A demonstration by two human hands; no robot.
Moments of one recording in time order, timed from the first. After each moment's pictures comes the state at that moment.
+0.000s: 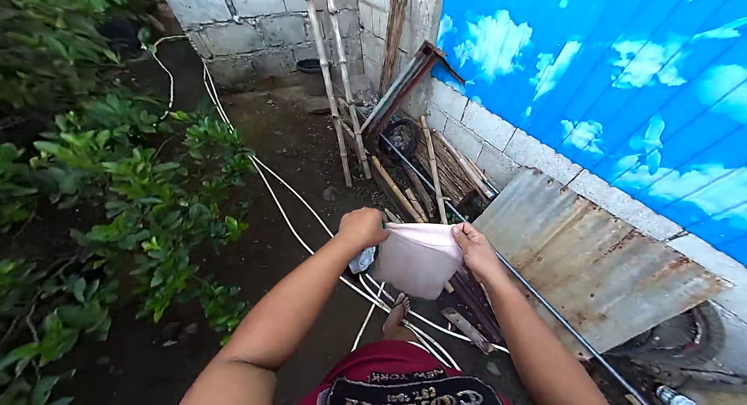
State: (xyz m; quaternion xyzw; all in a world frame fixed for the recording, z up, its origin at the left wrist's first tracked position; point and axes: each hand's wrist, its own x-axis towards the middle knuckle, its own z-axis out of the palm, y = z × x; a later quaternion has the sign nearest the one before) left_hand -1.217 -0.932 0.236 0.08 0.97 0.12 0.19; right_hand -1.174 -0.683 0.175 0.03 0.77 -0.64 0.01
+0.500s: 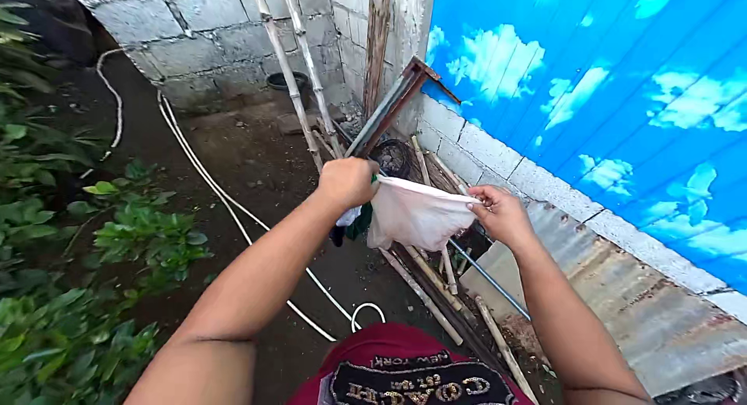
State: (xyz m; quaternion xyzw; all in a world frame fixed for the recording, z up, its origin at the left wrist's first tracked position) left_hand -1.572 -0.940 0.352 0.16 0.98 0.04 0.05; right_hand -1.511 -0.639 0.278 -0.06 0.93 -0.33 -0.13
